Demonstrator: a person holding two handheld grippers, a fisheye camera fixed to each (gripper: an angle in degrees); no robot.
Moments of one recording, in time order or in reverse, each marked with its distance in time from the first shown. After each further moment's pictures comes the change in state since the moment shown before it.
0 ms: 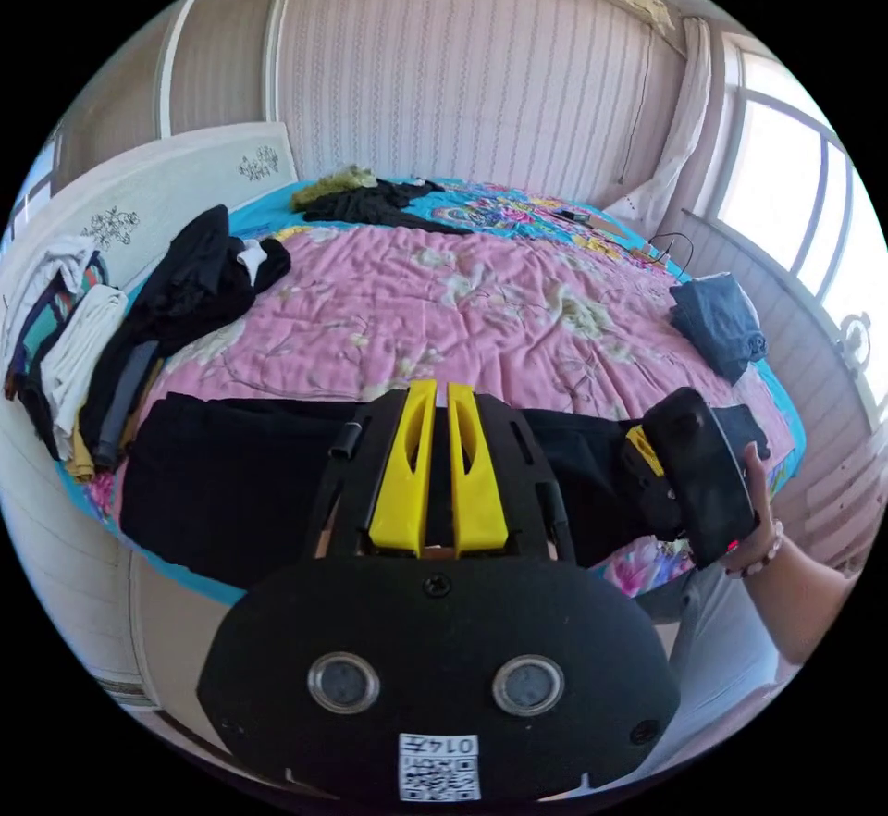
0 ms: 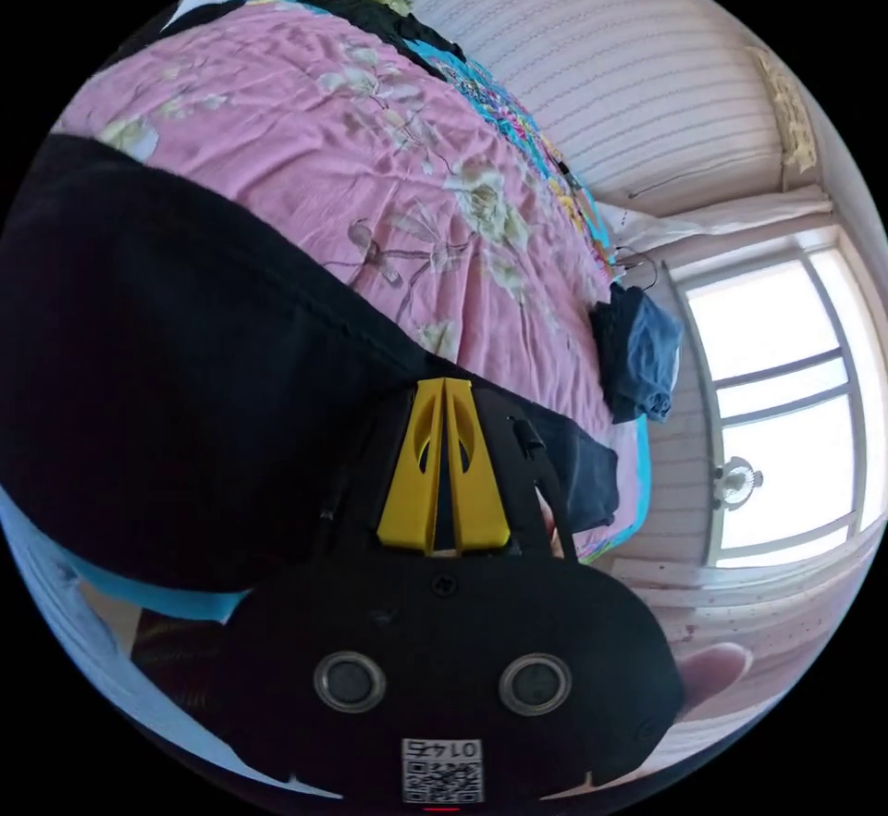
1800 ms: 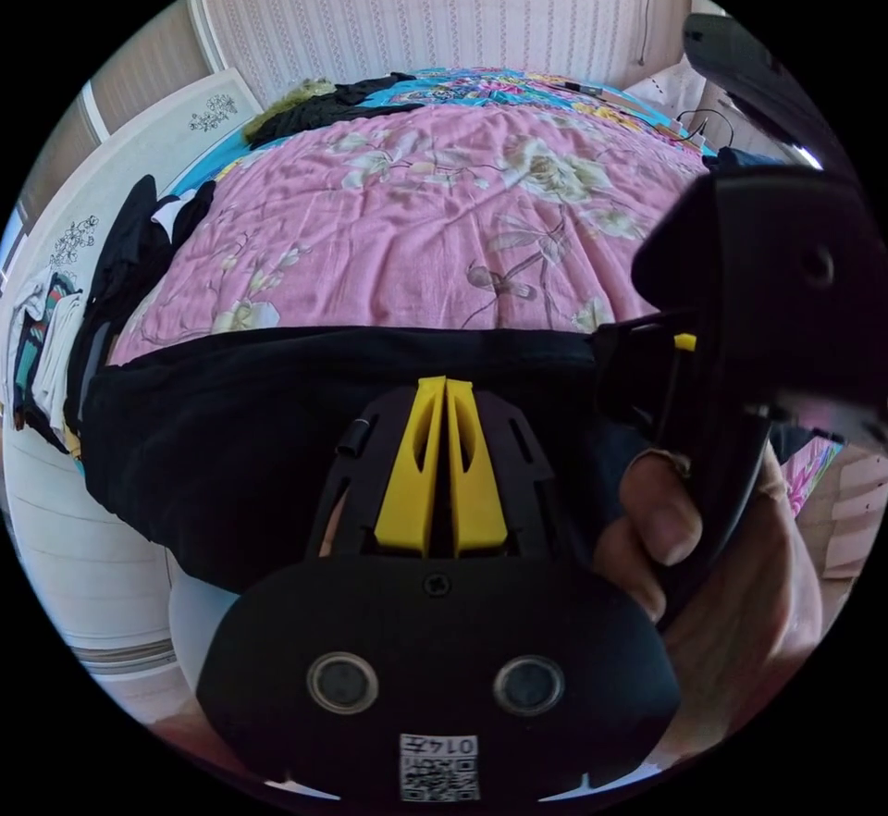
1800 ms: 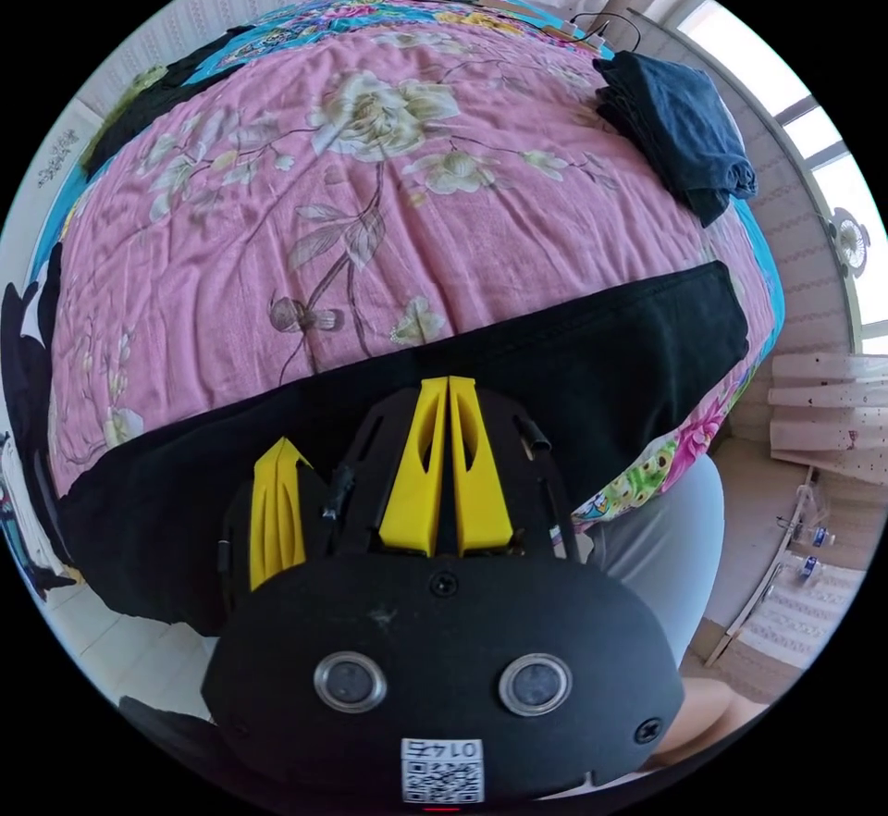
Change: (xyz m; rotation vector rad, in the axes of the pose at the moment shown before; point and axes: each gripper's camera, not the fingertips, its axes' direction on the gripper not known) left arm 0.133 0.101 0.203 -0.326 -0.146 0.062; right arm 0.097 -0.052 0.046 -0.401 -0.439 0.571
